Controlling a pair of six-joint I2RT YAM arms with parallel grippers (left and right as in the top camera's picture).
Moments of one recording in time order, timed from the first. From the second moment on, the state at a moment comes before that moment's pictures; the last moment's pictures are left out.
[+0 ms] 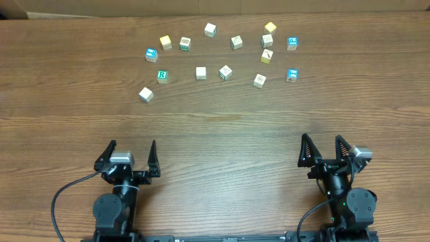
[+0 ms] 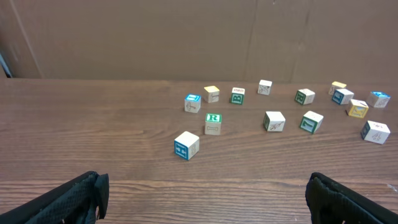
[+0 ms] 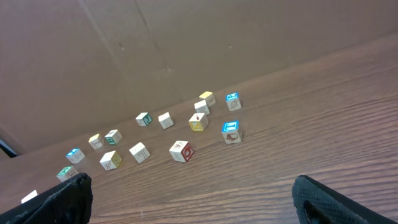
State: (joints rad) left arm -0.04 0.03 0.01 -0.08 -0.01 -0.05; right arm 0.03 0.00 0.02 -0.08 -0.07 0.37
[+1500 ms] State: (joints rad) left arm -0.04 0.03 0.01 -0.08 0.00 -0.05; right arm -0.10 0.01 0.02 -0.02 -0.17 0.04
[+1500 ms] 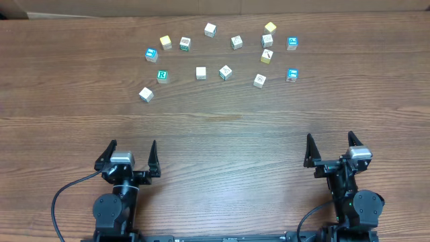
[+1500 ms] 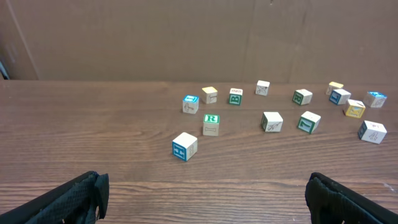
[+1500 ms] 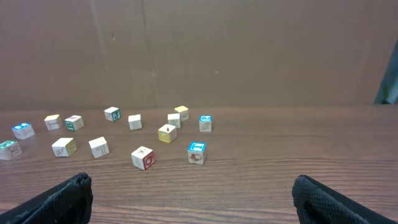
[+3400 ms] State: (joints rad) left arm -0.04 1.60 1.22 -0.39 -0.10 -0.02; right arm -0.10 0.01 0.02 -0.02 -0.17 0.04
